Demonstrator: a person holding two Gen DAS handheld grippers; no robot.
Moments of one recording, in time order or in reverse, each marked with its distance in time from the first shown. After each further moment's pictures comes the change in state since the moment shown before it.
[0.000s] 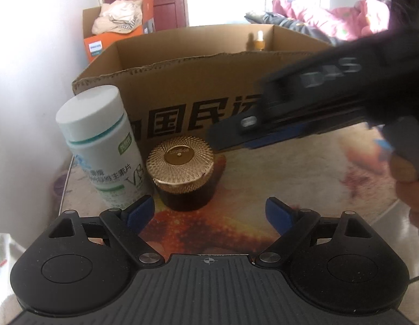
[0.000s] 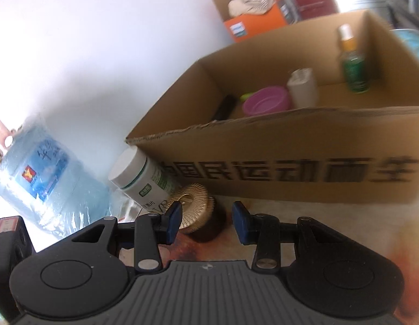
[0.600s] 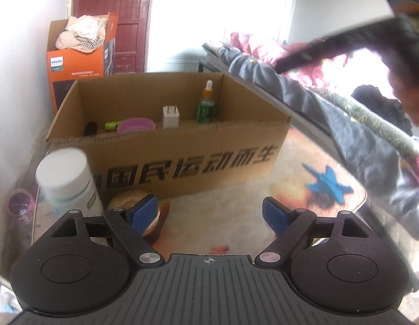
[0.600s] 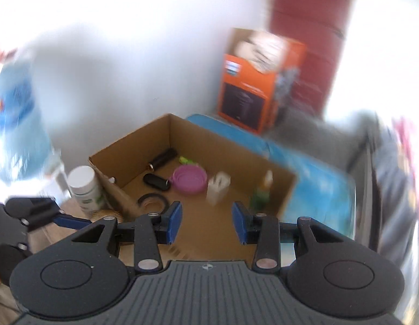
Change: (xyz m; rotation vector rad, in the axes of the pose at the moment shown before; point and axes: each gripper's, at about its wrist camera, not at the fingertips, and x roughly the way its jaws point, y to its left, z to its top) left arm -0.046 0.001 0.030 -0.049 -0.096 -0.261; right arm -0.138 0.043 0.072 -0.403 -0.036 -0.354
